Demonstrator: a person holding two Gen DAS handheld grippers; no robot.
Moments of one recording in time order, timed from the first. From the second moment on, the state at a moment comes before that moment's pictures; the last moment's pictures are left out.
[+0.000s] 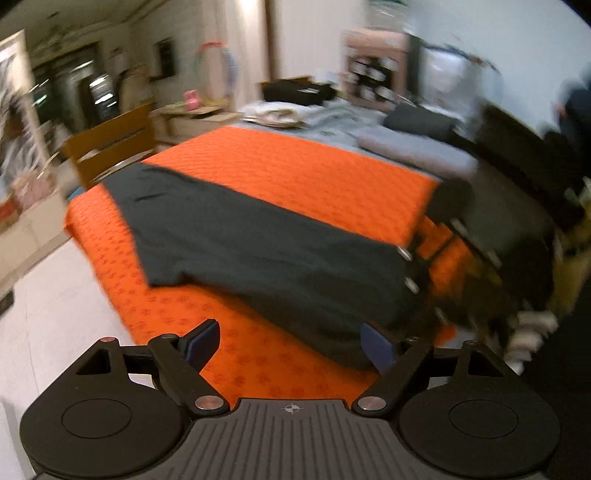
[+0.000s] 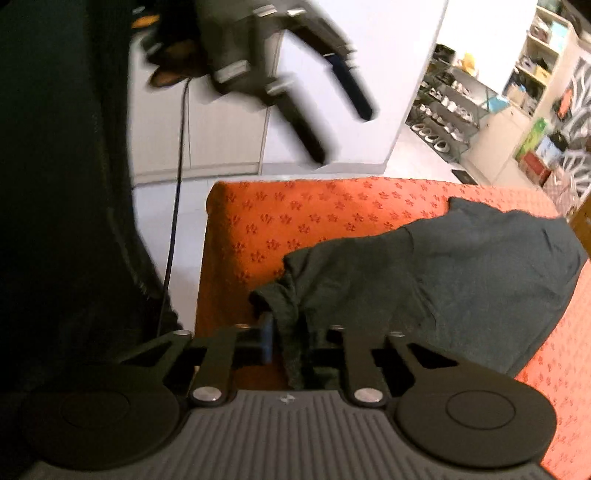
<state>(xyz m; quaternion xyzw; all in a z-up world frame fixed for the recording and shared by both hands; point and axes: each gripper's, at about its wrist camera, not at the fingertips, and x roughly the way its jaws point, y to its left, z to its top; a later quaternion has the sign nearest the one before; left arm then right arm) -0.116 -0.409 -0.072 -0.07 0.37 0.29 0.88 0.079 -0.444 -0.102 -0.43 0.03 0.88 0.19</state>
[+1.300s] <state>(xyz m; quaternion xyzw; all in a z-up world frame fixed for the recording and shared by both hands) -0.062 -0.399 -0.096 0.11 0.37 0.14 0.91 0.108 -0.439 -0.104 -0.45 0.06 0.83 0.34</state>
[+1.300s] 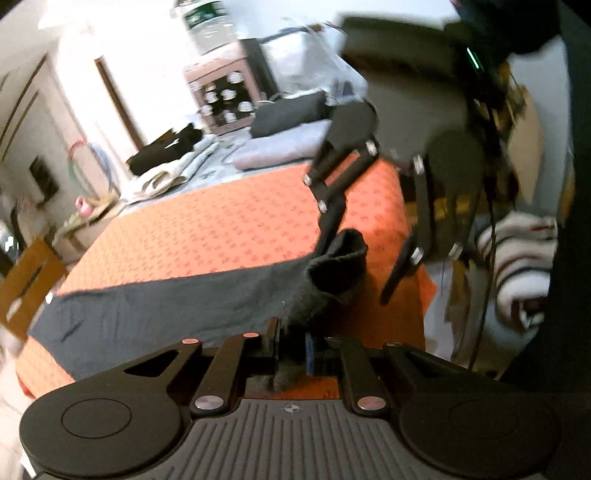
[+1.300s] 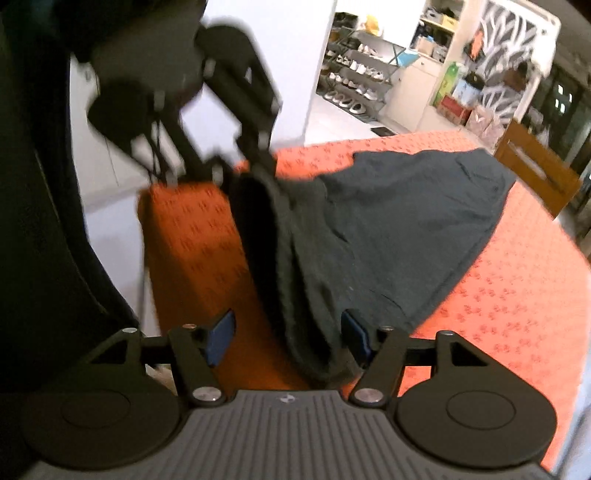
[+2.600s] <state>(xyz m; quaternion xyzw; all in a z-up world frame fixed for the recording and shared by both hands) -0.102 -0.264 -0.098 -0.34 0.31 0.18 0.87 0.127 -0.384 -0.065 -0.43 0.08 0.85 0.30</state>
